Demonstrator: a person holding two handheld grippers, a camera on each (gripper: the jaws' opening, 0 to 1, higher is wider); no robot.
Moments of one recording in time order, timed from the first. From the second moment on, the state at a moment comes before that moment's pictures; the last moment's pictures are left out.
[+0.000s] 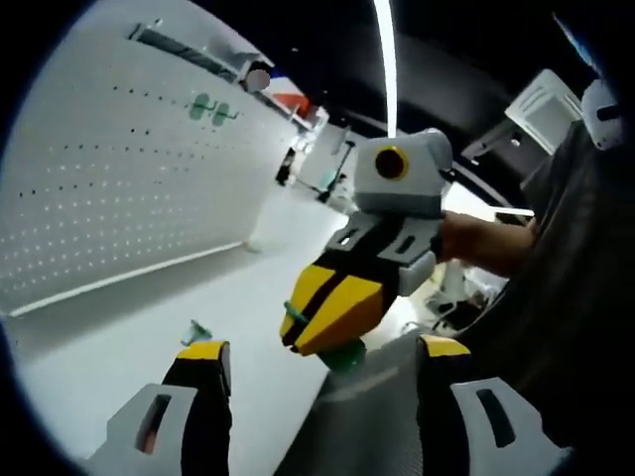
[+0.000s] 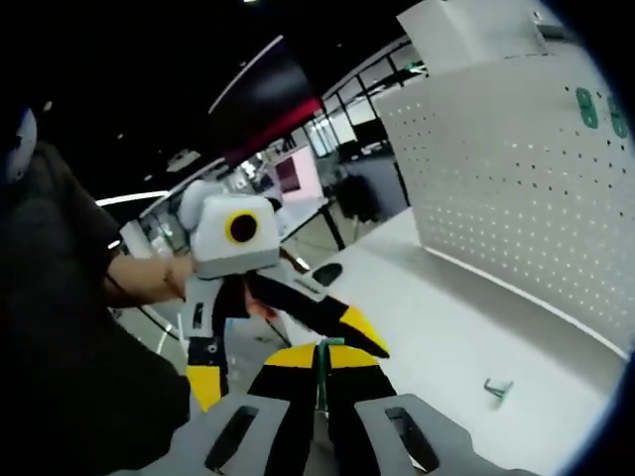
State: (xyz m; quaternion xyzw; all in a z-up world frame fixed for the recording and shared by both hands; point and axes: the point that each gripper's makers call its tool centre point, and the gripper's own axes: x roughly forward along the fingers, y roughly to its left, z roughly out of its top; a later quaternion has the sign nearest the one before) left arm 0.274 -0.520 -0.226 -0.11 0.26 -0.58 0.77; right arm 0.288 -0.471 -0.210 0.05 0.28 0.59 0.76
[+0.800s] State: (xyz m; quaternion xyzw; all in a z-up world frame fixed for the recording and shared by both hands) left arm 0.262 -0.522 -0.199 -0.19 0.24 -0.62 0.72; right arm 0.277 -0.461 -0.179 0.15 0.25 0.62 0.72
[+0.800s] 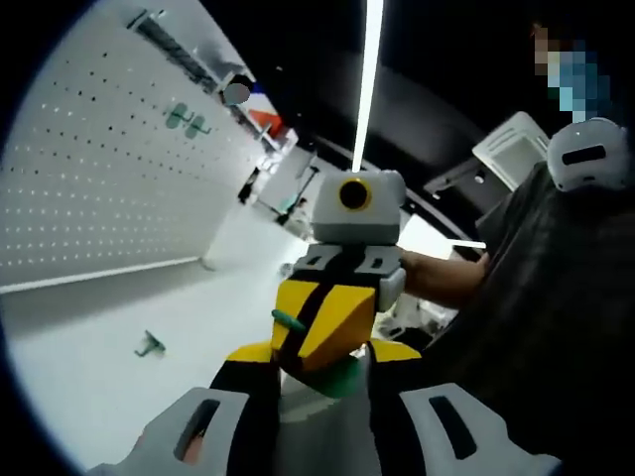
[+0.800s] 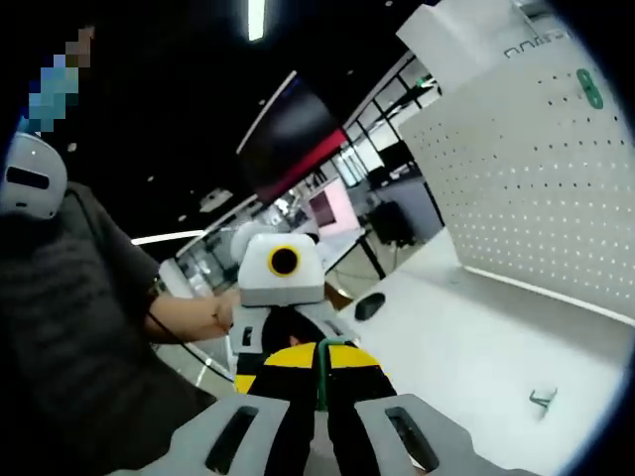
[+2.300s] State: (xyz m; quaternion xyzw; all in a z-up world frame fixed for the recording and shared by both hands) left arm 0.256 -0.528 -0.176 -0.23 0.21 -0.66 0.68; right arm 0.277 -0.461 -0.152 0.25 0.22 0.64 0.69
